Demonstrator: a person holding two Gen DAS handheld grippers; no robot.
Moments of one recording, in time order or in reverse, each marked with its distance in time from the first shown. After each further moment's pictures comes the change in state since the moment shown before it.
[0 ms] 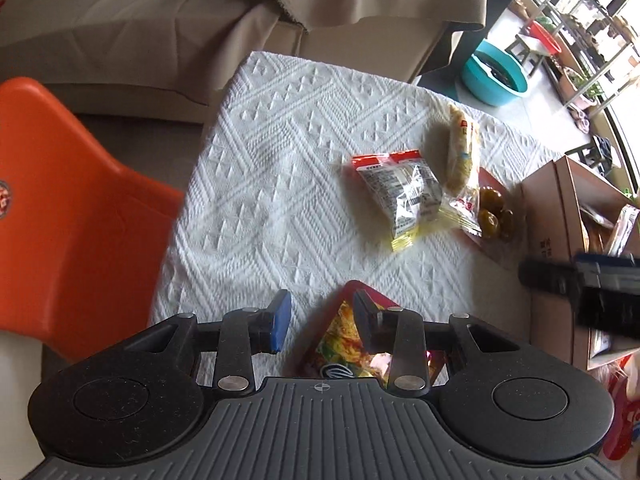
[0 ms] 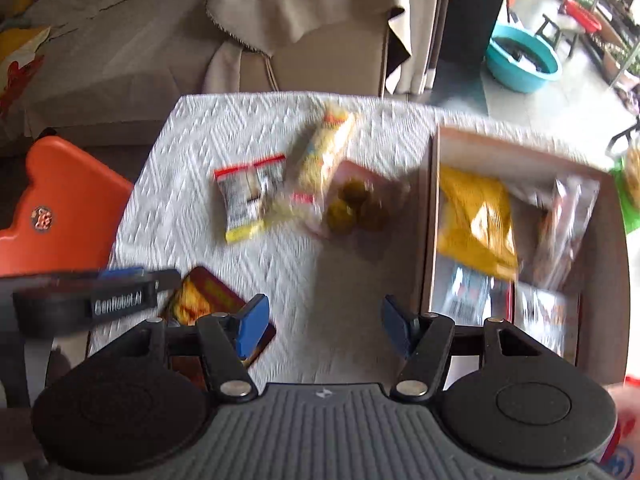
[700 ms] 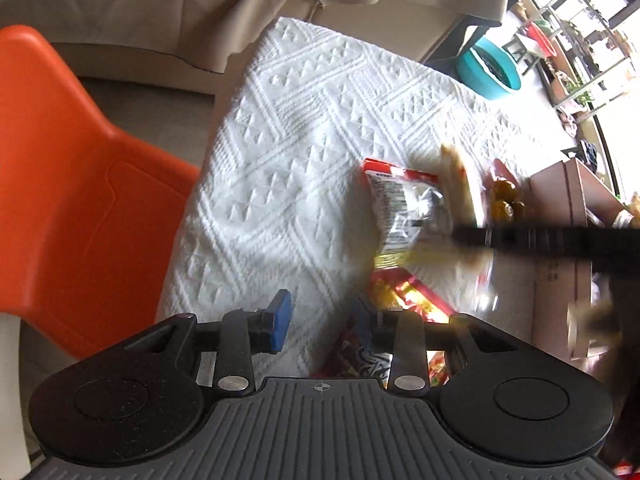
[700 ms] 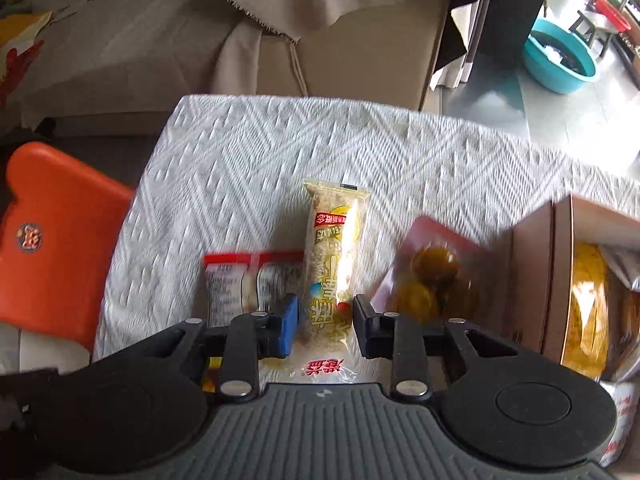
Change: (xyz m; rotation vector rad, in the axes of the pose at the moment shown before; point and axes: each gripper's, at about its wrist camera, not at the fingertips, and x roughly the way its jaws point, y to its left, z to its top) left arm 0.007 0.036 -0.003 -0.054 0.065 -0.087; right arm 0.079 0.023 0.042 -0.004 0.095 0.071
